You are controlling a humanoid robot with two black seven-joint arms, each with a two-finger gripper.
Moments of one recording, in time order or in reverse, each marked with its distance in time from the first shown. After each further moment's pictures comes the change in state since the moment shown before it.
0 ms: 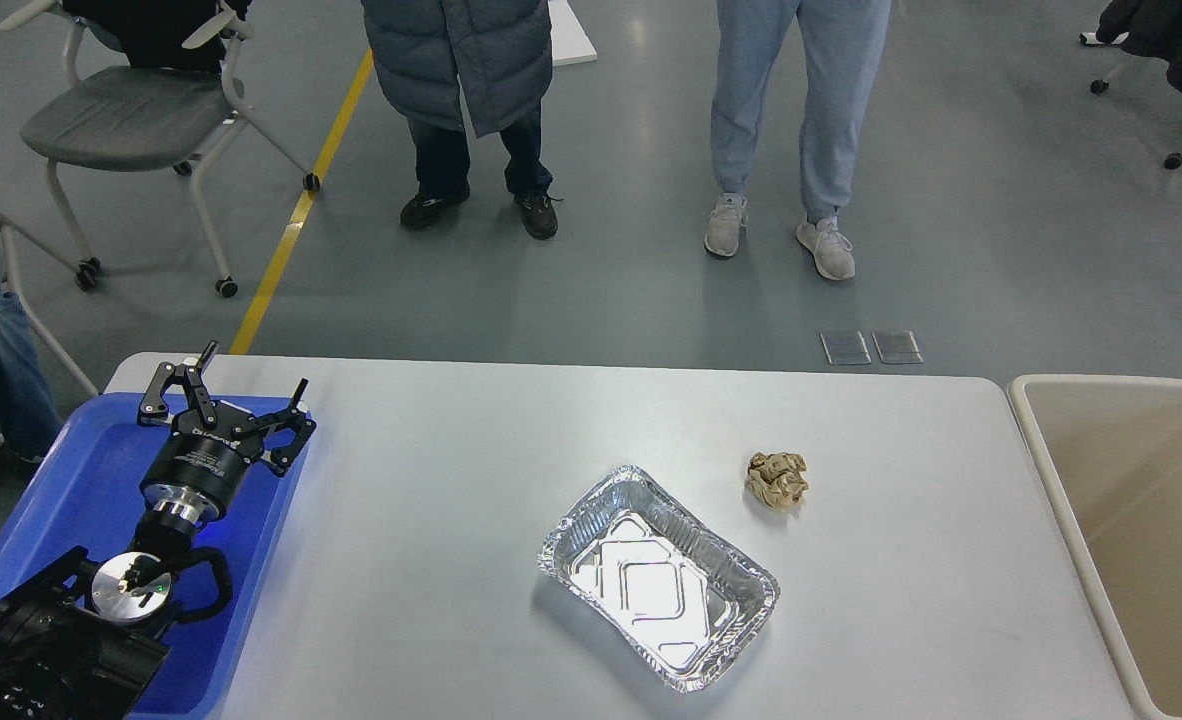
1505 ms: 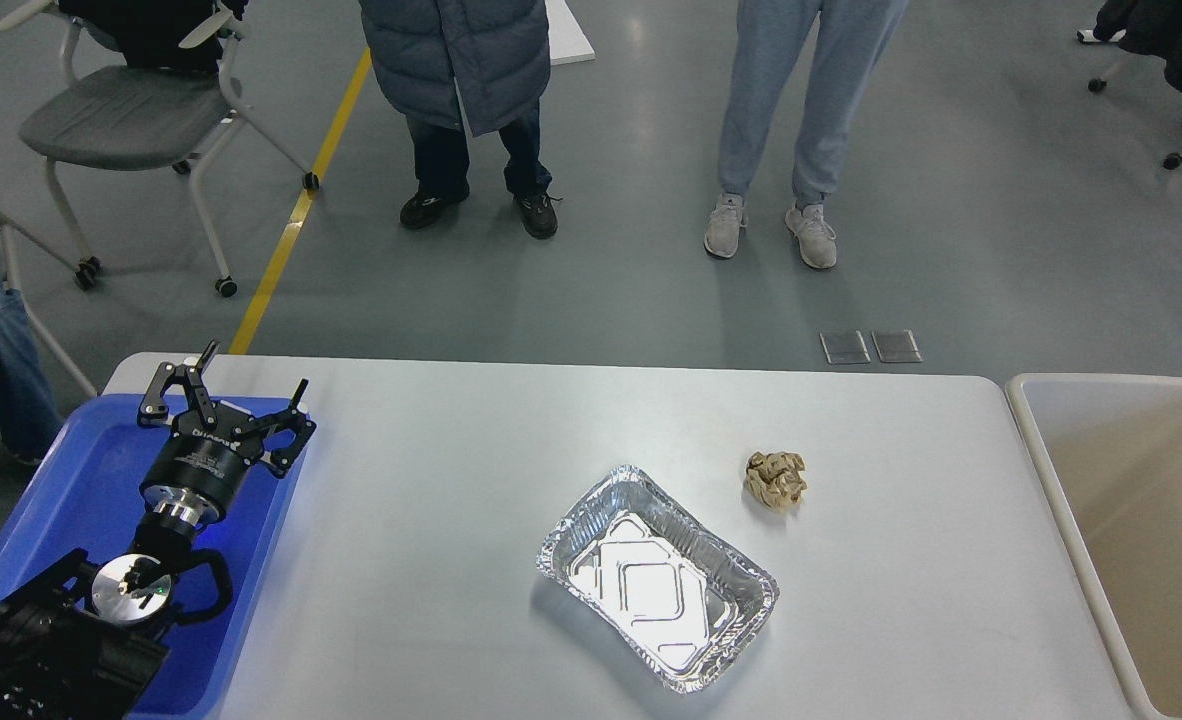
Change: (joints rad) left arm 0.000 0.000 0.001 0.000 0.000 0.000 0.002; right arm 1.025 -0.463 0.015 0.719 -0.158 0.455 -0.002
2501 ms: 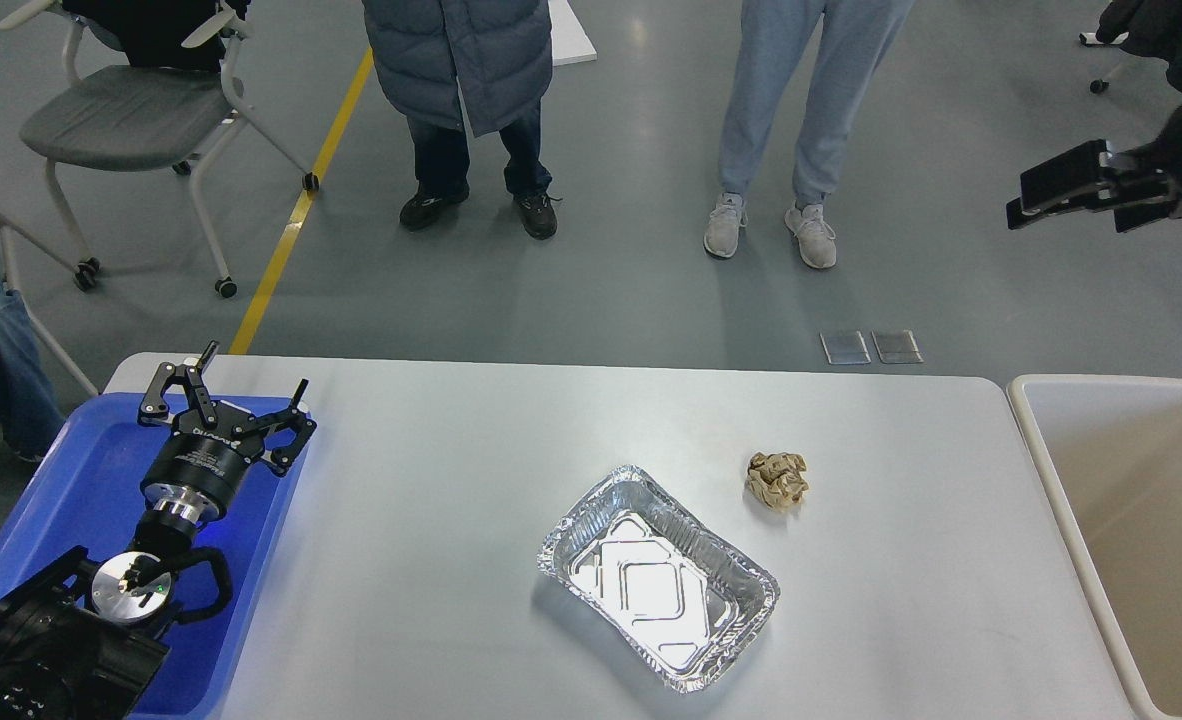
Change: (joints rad) left arm 0.000 0.000 0.000 0.000 0.000 0.000 0.000; right arm 0.391 0.439 -0.524 0.173 -0.033 0.025 0.001
